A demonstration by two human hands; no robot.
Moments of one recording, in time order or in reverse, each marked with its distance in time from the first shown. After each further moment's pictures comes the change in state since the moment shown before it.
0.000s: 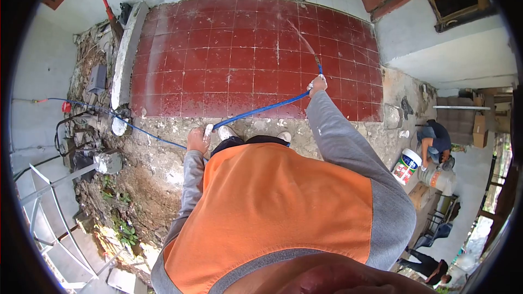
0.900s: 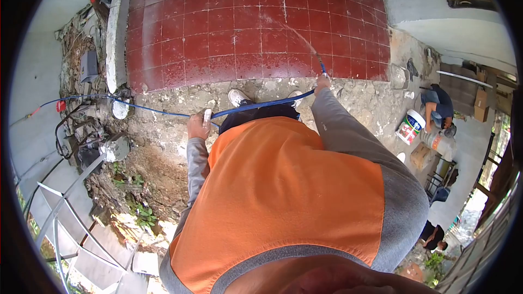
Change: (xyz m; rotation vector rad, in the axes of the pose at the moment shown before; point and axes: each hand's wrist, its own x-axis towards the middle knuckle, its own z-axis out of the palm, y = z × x) left_hand -0.007 -0.100 -0.044 -0.017 -0.067 -0.083; right_hand -0.014 0.162 -0.054 -0.452 0.405 0.005
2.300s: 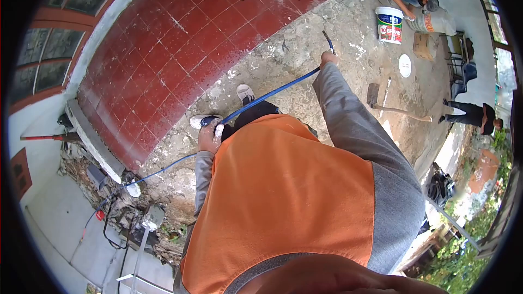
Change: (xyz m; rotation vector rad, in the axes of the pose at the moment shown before) left_hand -0.063 0.267 0.241 -0.036 -0.523 0.605; right_hand 0.249 0.057 -0.384 0.358 0.430 0.279
